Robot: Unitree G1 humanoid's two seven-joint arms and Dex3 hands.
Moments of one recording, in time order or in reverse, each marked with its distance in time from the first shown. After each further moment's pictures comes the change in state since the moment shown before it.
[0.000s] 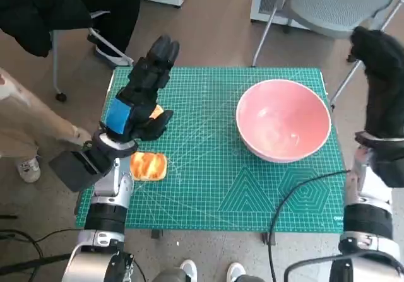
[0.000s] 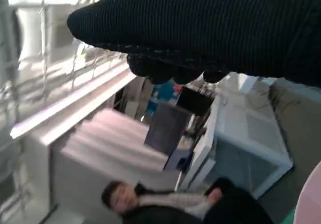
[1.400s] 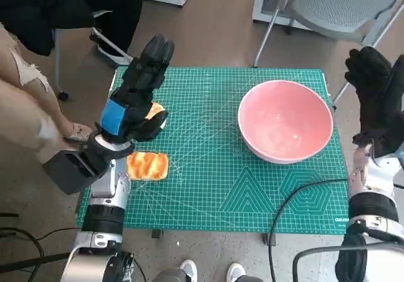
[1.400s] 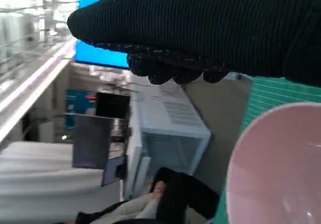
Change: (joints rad) left arm 0.024 0.007 0.019 -0.039 -0.021 0.007 -0.017; right arm -0.127 -0.050 -0.044 0.389 -0.034 0.226 -0.042
